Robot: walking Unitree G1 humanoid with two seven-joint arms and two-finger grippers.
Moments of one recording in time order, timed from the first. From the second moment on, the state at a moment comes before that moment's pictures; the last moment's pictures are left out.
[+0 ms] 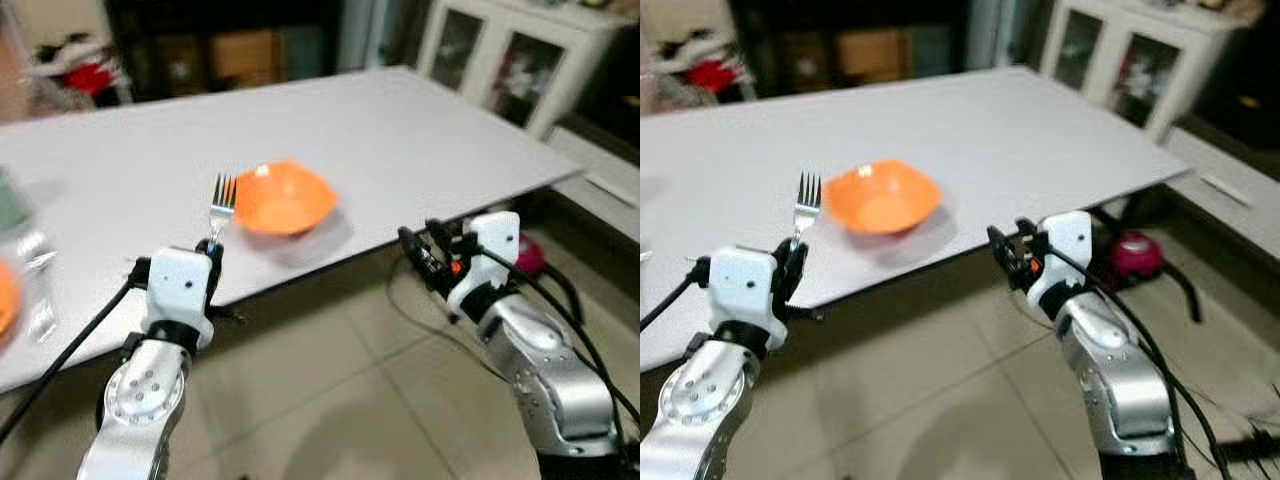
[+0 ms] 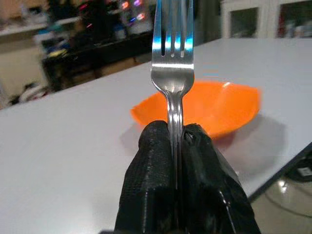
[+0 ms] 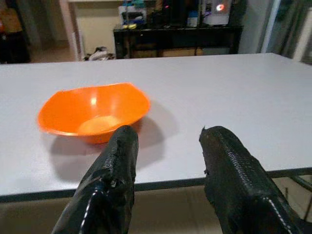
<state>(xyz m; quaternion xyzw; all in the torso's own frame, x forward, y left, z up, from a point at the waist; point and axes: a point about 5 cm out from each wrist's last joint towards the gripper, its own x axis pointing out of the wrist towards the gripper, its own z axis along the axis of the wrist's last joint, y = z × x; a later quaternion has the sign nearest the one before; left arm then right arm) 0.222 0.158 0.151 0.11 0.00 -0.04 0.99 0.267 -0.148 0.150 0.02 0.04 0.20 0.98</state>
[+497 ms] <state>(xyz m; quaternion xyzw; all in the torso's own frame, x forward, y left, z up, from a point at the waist) 0.236 0.160 0.153 0.12 0.01 -0.06 0.99 0.264 -0.144 0.154 0.00 0.04 0.25 0.97</state>
